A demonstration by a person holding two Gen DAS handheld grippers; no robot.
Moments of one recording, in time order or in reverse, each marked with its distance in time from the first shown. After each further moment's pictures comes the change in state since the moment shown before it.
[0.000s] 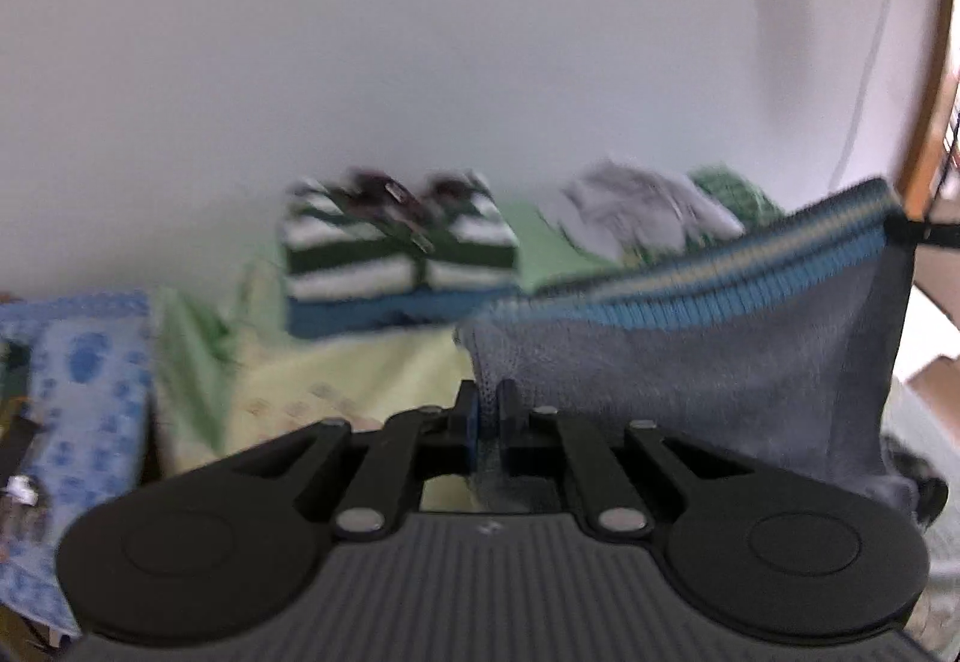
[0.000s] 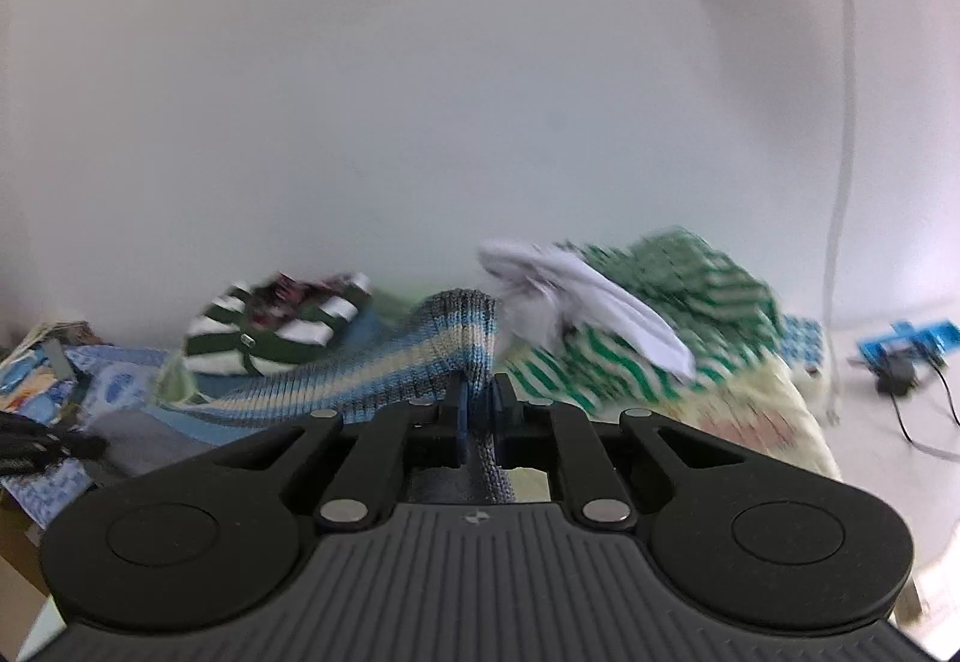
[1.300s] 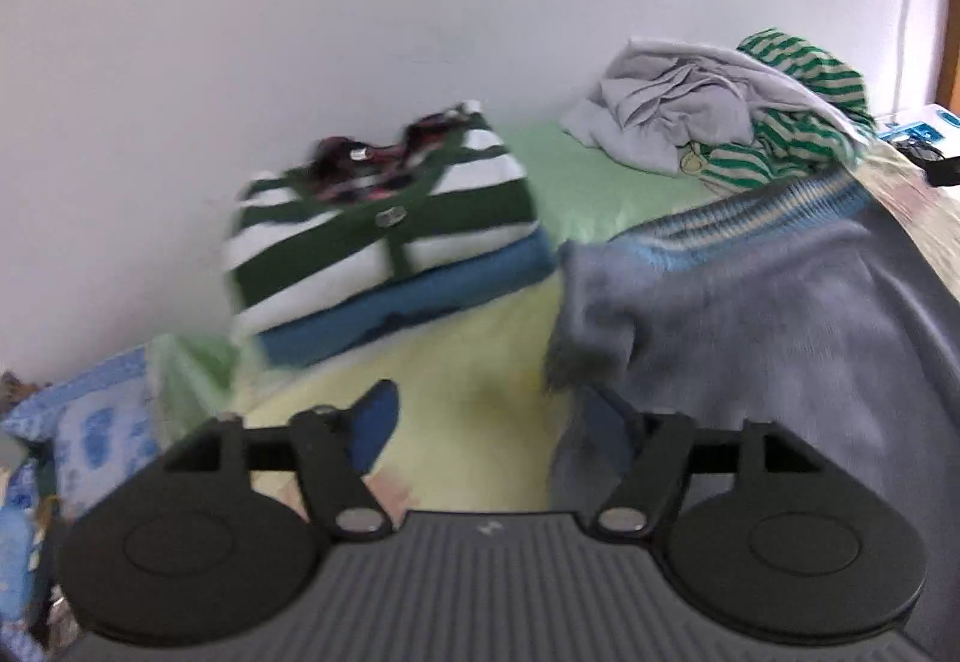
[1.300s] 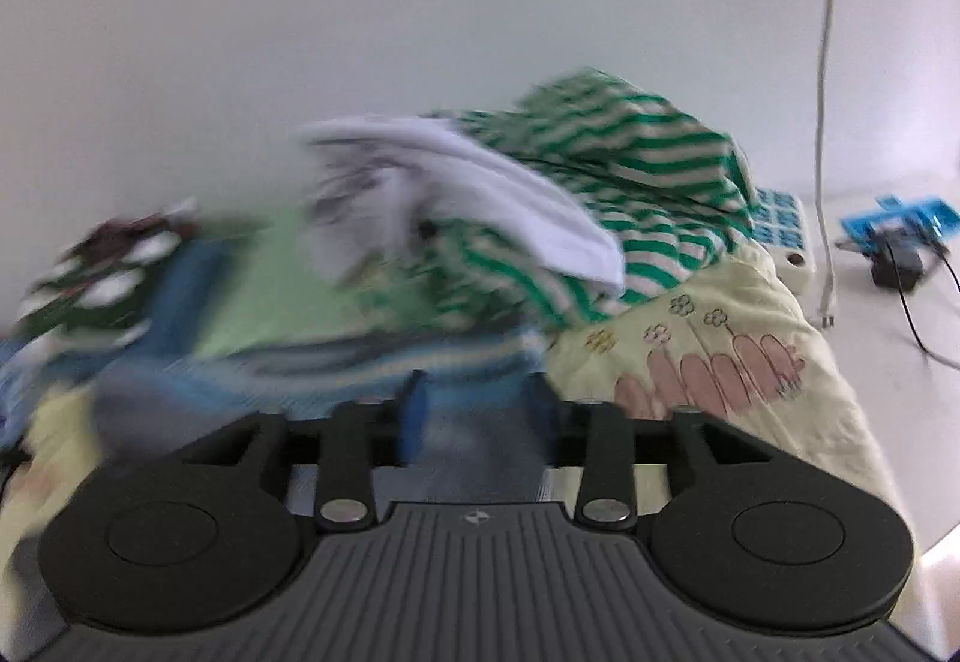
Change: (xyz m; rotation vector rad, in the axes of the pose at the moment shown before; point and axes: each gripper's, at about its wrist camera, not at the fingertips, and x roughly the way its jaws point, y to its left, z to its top) left arm 0.120 -0.028 0.007 0.247 0.173 0.139; right arm 0.103 -0.095 -0.036 0.117 0.255 -0.069
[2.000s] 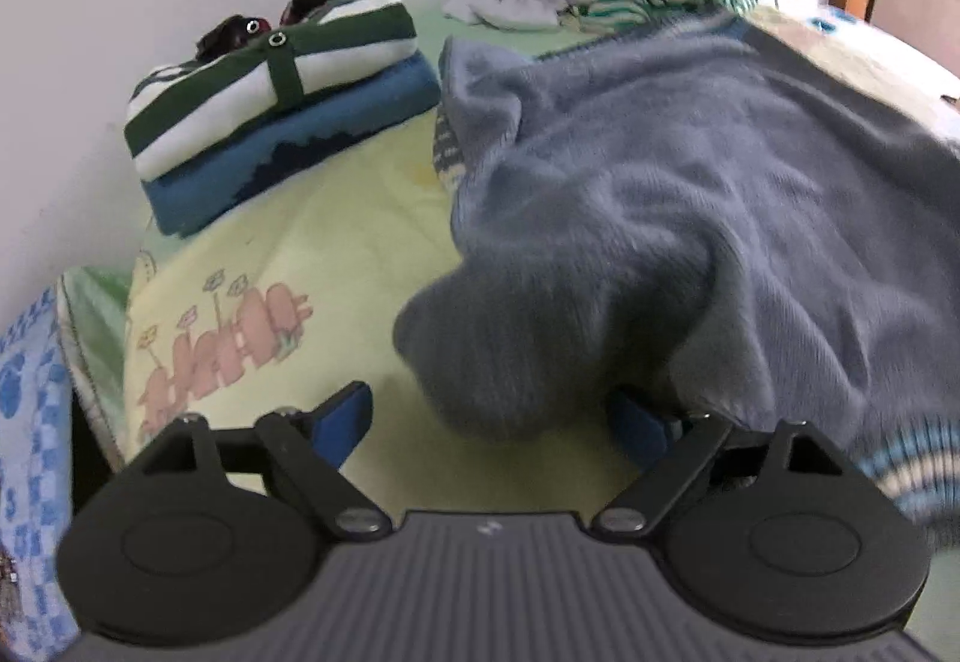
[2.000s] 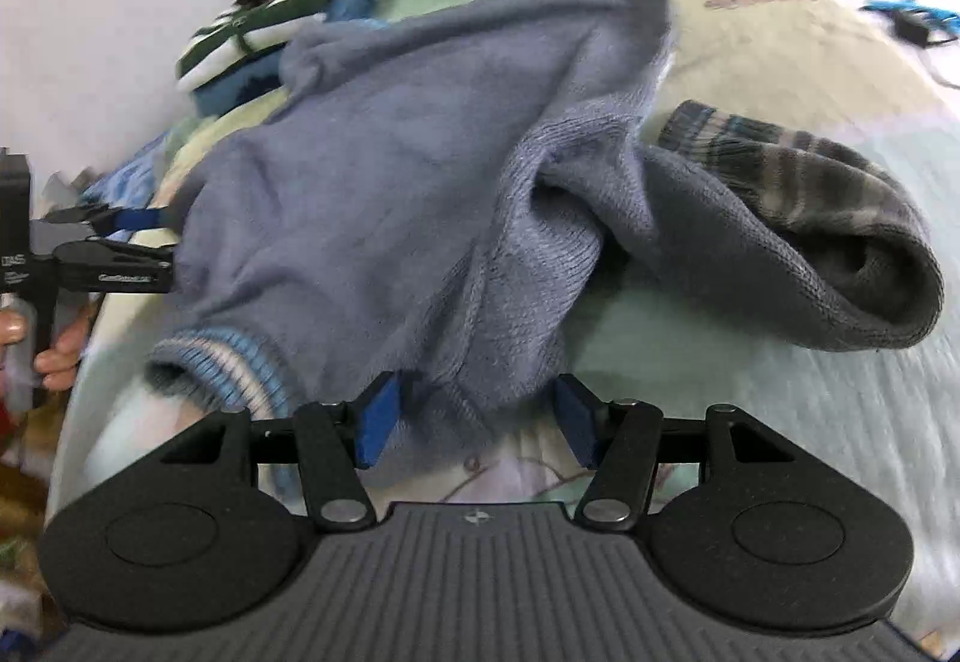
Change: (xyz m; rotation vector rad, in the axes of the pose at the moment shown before) left arm 0.026 -0.020 -0.100 0.119 0.056 -0.189; right arm -0.082 0.100 -0.184 0.093 0.223 0.057
